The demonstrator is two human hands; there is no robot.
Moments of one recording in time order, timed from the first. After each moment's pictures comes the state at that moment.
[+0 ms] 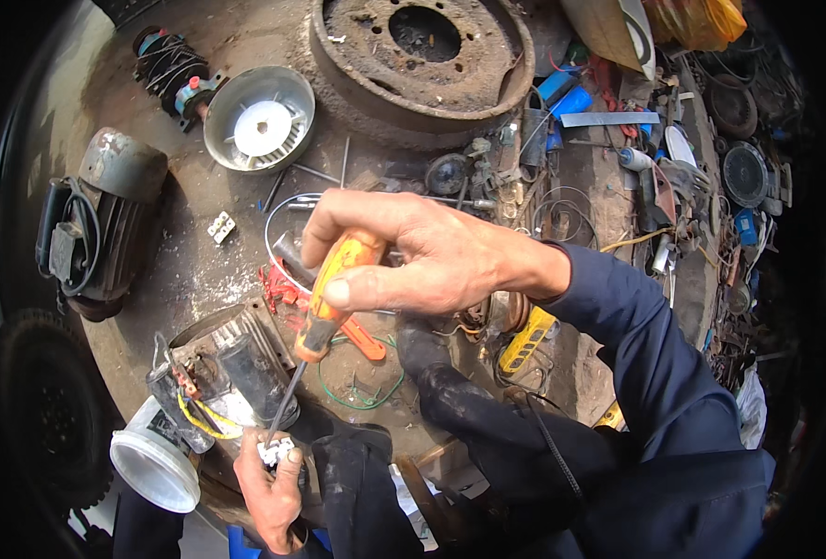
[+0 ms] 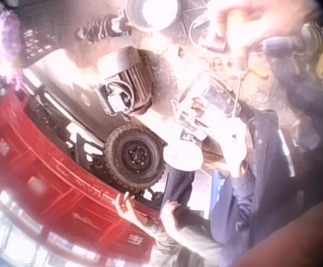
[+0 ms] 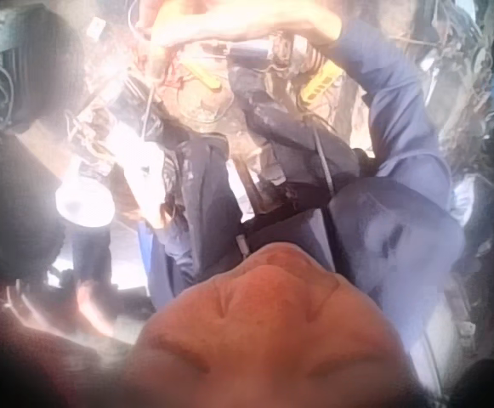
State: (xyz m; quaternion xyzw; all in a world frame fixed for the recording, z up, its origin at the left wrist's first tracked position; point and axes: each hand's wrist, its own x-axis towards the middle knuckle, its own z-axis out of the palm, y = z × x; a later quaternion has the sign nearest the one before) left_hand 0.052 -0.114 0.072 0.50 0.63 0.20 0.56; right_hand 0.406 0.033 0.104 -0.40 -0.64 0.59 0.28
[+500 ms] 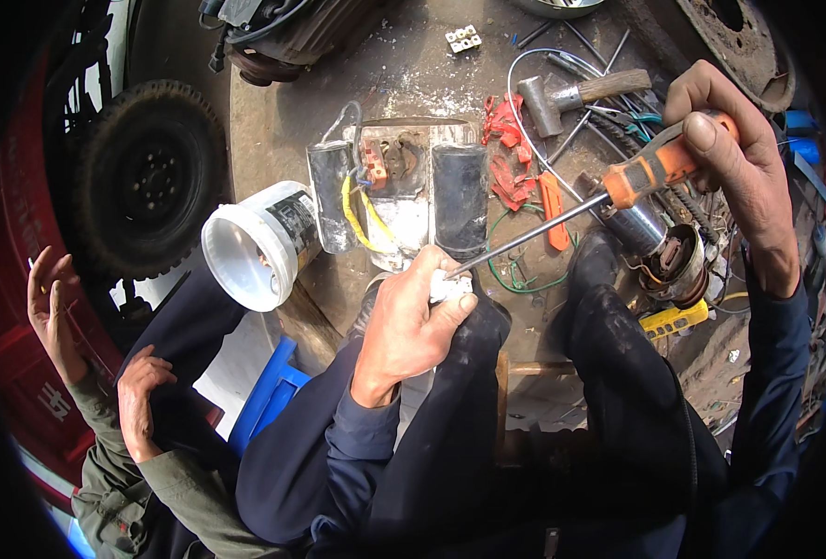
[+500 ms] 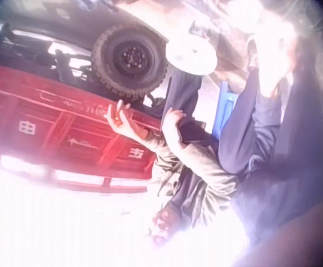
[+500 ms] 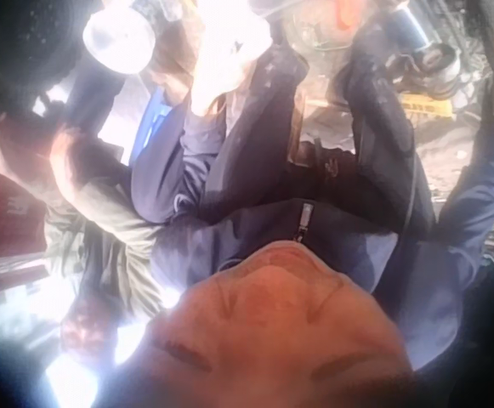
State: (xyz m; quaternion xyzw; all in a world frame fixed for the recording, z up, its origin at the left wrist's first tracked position) left_hand 0.043 -0.110 0.072 0.49 0.61 0.14 0.60; right_hand 0.375 0.032 0.096 -0.55 -0.60 0.52 0.25
